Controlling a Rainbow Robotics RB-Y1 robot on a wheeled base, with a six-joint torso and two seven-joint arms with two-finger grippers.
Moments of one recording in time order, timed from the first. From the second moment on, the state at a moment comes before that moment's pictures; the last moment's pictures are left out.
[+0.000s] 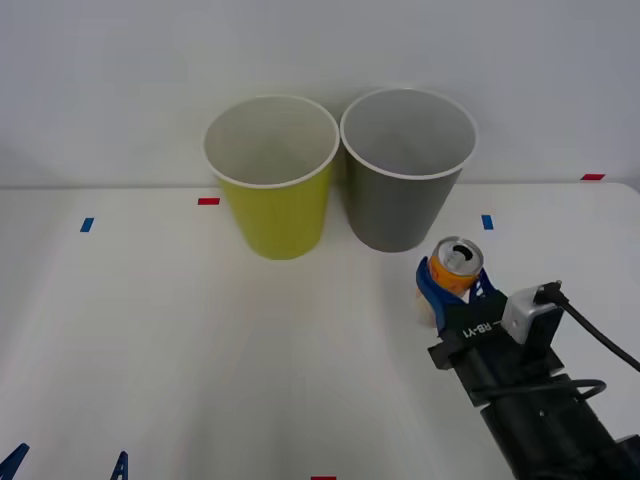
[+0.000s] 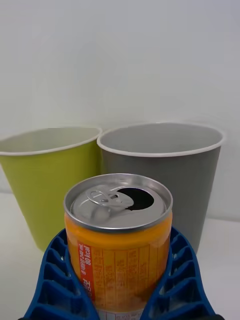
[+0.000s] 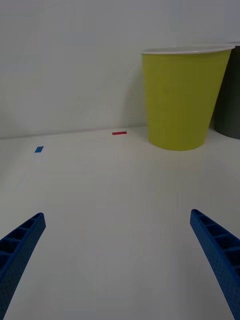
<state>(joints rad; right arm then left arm) 0.48 -0.37 0.37 -2.24 -0.53 -0.09 1.90 1.13 0.49 -0.25 -2.06 0.29 -0.70 -1.66</state>
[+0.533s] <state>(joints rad) 0.49 -0.33 0.30 -2.42 -0.55 0.12 1.86 1.13 0.49 -0.25 -2.06 0.29 -0.70 -1.66</state>
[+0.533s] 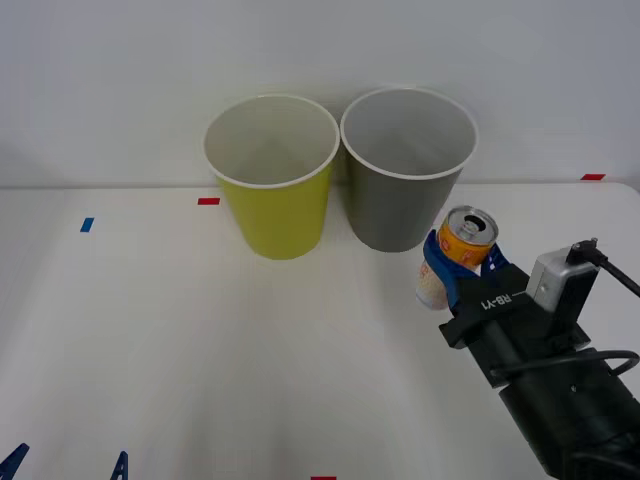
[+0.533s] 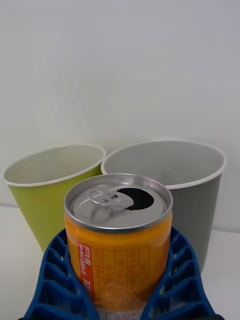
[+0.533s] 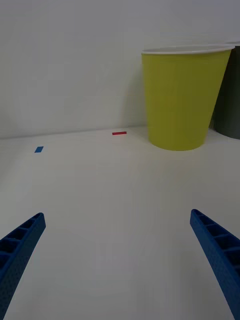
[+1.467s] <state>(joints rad) 0.12 -0.12 0.27 -2.62 0.01 0.83 1.34 1.13 0.49 -0.25 -2.06 0.29 -0.70 -1.66</state>
